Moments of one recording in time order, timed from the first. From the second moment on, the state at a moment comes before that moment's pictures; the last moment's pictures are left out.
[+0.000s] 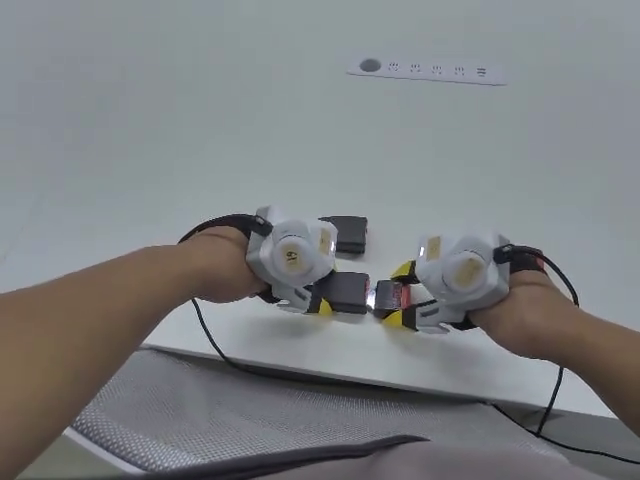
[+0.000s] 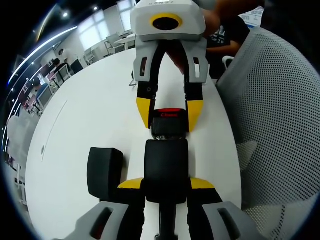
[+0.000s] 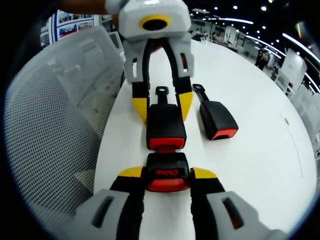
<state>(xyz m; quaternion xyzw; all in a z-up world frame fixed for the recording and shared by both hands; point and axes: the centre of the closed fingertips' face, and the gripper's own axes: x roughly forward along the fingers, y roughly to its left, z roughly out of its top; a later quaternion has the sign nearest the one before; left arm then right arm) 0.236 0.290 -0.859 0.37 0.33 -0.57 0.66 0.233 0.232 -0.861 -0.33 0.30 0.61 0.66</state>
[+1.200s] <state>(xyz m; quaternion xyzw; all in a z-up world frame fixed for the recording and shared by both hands) 0.238 0.289 -0.854 0.35 0.34 -0.56 0.67 0.232 0.230 -0.859 -0.32 0.31 0.60 0.66</state>
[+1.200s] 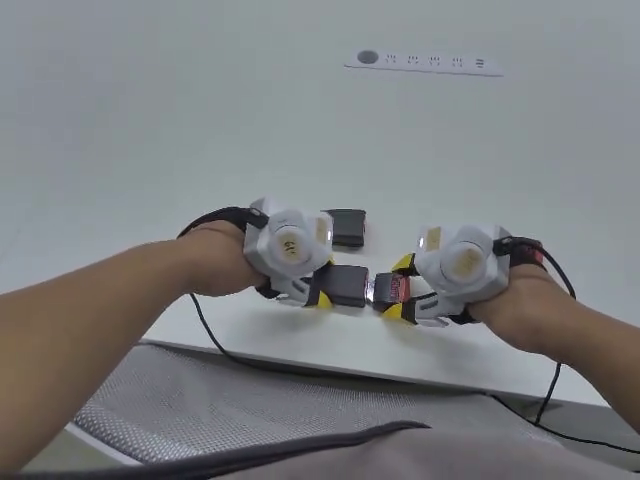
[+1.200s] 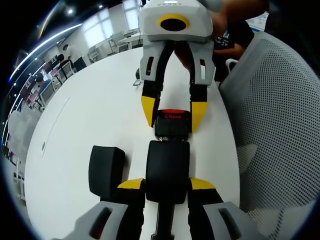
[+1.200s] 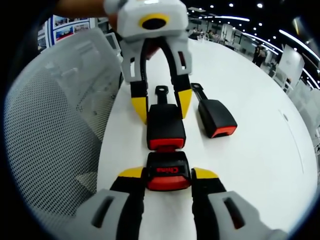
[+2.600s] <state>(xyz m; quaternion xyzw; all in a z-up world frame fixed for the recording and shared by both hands) 0.313 0.296 -0.817 0.35 0.31 -0.53 0.70 0.294 0.119 -0.829 -0.33 0.32 0.54 0.70</state>
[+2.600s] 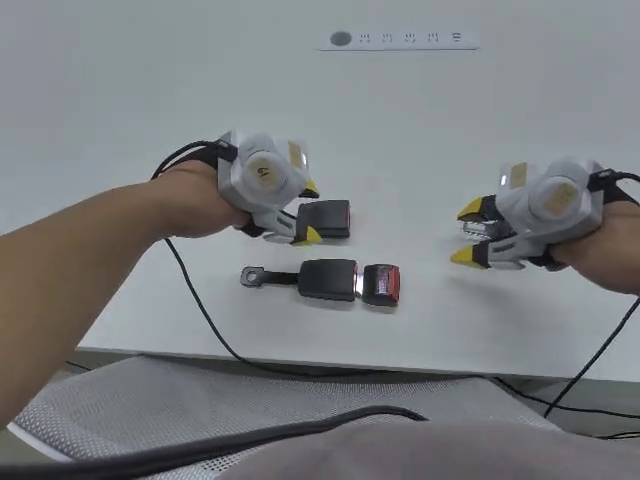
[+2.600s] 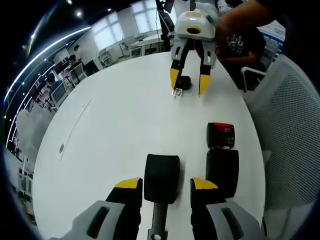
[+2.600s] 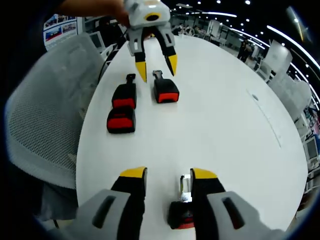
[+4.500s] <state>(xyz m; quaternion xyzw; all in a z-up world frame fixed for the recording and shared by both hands) 0.322 0.314 -0.852 0.41 0.34 -0.54 0.65 0.309 0.092 -0.856 -0.37 0.37 0.55 0.65</state>
